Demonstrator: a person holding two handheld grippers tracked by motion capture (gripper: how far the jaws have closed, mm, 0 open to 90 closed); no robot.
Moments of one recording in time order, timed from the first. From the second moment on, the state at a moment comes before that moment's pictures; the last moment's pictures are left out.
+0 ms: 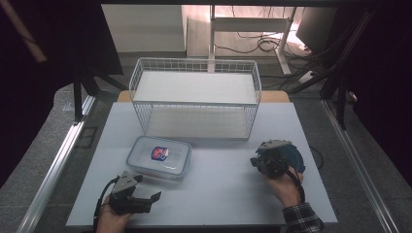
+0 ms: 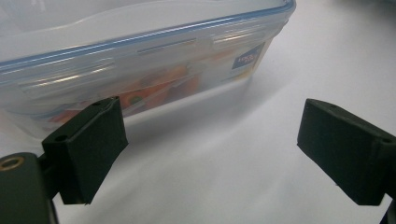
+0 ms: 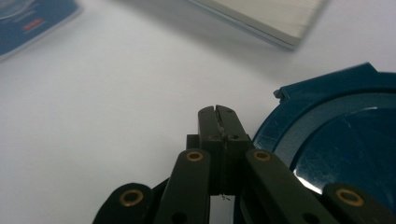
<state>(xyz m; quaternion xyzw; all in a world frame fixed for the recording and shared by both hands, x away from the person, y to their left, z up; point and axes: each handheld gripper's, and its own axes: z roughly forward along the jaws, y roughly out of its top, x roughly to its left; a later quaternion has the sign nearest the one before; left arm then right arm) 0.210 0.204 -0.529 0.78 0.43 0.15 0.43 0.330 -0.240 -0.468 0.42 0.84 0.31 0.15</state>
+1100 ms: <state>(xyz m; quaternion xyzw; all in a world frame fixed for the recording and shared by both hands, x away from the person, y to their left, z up) 0.266 0.321 -0.517 0.69 0.57 0.21 0.39 0.304 -0.243 -0.468 0.38 0.84 0.37 0.15</state>
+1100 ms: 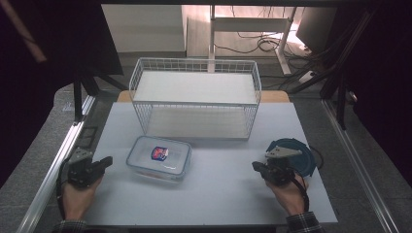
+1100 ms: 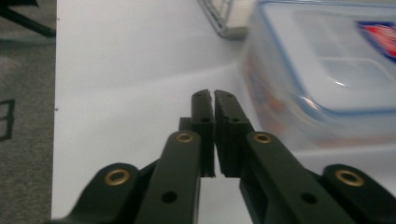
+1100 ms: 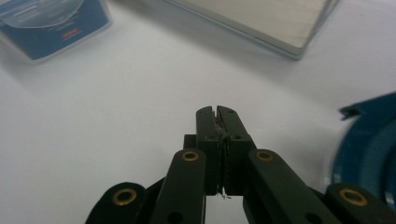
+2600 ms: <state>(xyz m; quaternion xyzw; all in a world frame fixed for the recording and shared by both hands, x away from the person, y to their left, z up) 0.338 0.179 -0.530 0.79 0.45 0.09 0.41 0.357 -0.179 -0.496 0.40 0.82 0.38 0.14</state>
